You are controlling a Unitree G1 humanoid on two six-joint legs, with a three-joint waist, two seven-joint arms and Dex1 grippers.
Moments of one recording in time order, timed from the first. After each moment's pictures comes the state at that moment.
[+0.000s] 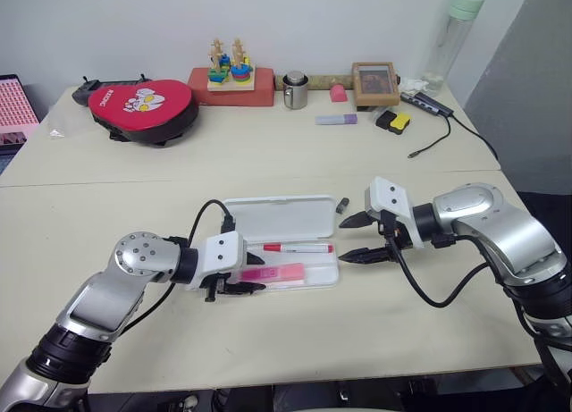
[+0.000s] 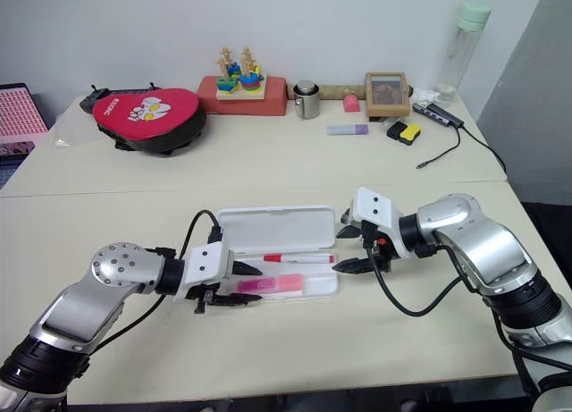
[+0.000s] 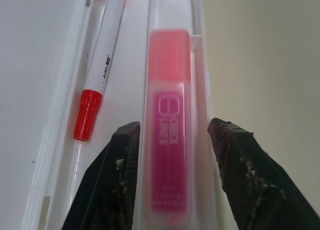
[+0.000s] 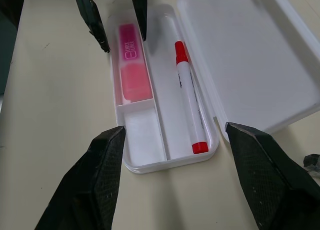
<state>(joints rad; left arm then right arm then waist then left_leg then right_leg) -0.24 0.88 -0.19 -0.26 -0.21 0.31 -1.19 -0.64 -0.78 0.32 -0.31 0.38 0.77 1.13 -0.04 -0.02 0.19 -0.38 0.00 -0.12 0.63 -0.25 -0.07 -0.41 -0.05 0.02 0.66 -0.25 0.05</state>
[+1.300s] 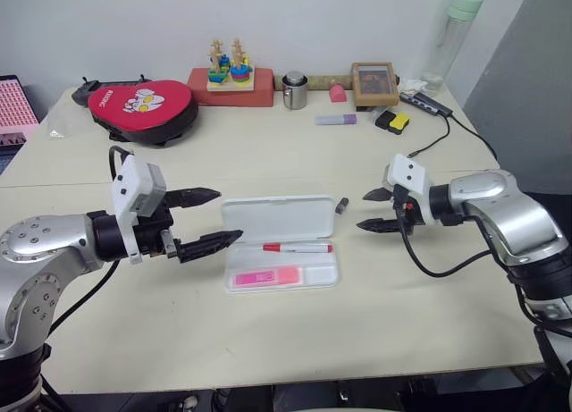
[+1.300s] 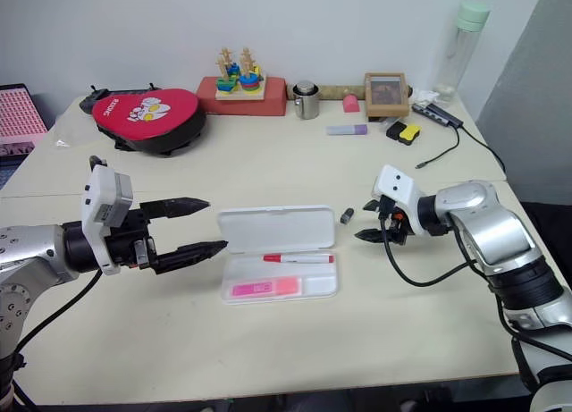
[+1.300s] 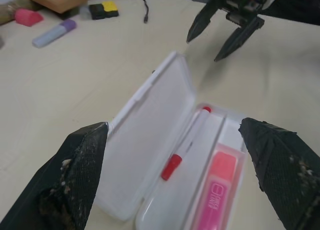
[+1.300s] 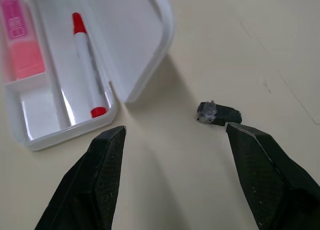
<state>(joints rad) -0.17 0.90 0.36 -0.49 -0.75 0.78 -0.94 -0.69 -0.75 0.29 -0.02 0.22 0.62 1.05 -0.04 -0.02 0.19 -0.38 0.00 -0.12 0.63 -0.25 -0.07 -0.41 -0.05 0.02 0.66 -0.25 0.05</state>
